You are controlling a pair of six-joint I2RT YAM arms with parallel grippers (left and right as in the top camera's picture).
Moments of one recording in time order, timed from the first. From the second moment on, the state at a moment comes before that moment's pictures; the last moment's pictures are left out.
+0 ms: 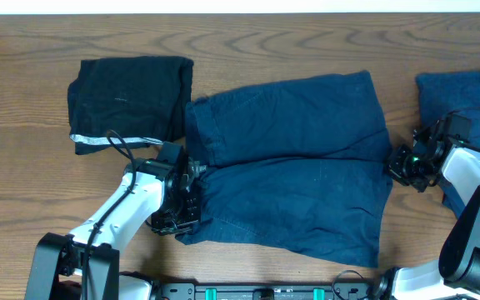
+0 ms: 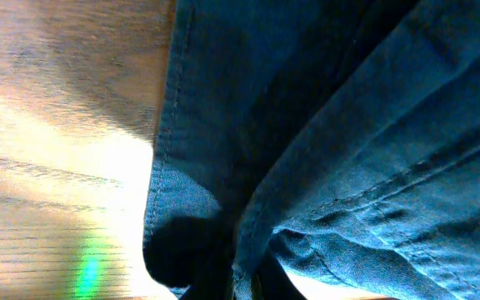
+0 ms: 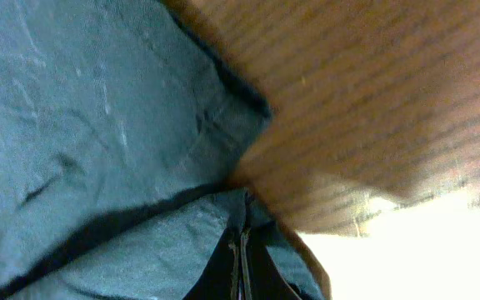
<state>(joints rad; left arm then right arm) -0.26 1.47 0.69 -0.95 0.26 -0.41 -0.35 1.69 0.86 -0.58 -0.33 0.29</state>
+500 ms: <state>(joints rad) -0.26 1.47 0.69 -0.62 0.26 -0.40 -0.43 1.69 0.87 -0.41 -0.28 0.34</state>
